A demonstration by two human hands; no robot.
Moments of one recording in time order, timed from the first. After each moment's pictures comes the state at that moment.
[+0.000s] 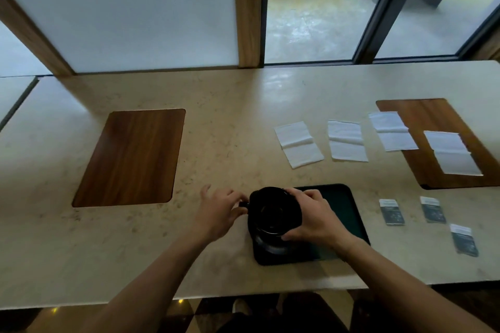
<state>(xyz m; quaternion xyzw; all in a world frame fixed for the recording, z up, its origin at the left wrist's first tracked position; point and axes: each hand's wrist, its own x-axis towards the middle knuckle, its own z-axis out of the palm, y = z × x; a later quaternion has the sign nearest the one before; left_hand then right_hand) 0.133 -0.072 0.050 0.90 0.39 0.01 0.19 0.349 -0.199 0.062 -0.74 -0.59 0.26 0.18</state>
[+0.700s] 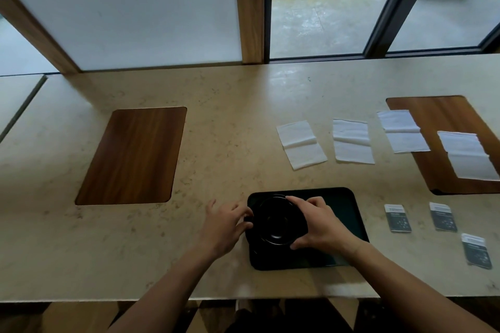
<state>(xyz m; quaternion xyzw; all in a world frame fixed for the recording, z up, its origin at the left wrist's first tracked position) 0.146 -0.096 0.027 0.88 0.42 0.00 0.21 0.386 -0.202 0.035 -0.70 -0.59 0.37 0.13</state>
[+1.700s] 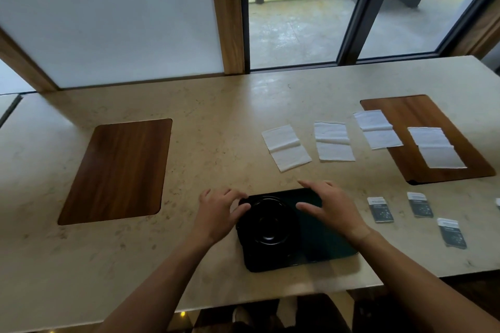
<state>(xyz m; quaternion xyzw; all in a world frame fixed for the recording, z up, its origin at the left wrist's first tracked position) 0.165 -0.077 0.053 0.88 0.41 0.11 0.21 0.411 -0.213 0.067 -0.77 -0.56 0.19 0.22</state>
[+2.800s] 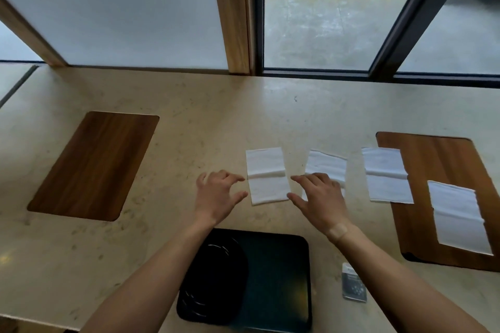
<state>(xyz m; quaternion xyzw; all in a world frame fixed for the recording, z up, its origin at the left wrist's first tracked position) 0.325 -0.016 0.045 0.82 0.54 0.08 0.16 0.562 -0.107 0.044 -0.74 -0.65 0.11 0.13</state>
